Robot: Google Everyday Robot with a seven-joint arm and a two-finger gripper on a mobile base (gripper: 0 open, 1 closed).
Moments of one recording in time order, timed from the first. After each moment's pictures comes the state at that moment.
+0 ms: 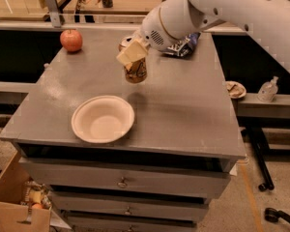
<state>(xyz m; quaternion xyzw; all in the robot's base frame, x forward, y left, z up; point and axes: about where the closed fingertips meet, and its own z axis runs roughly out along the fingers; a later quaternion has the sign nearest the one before) 0.632 0.030 0.953 -0.52 0.74 0.15 0.40</state>
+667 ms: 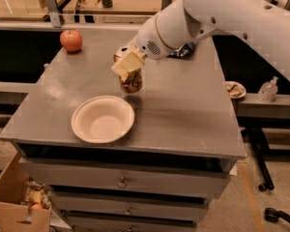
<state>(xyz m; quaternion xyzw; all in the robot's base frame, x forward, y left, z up) 0.609 0.042 0.938 -0.53 0.73 0.17 0.39</state>
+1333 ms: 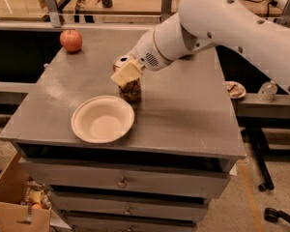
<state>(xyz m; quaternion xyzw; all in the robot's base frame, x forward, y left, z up) 0.603 0.046 0.909 -0.53 0.73 0.18 0.38</state>
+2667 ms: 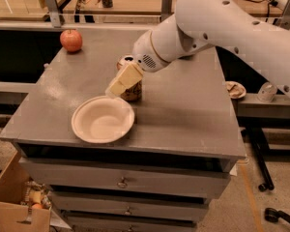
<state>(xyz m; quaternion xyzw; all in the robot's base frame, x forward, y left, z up) 0.600 0.054 0.908 -0.54 0.73 0.18 0.38</state>
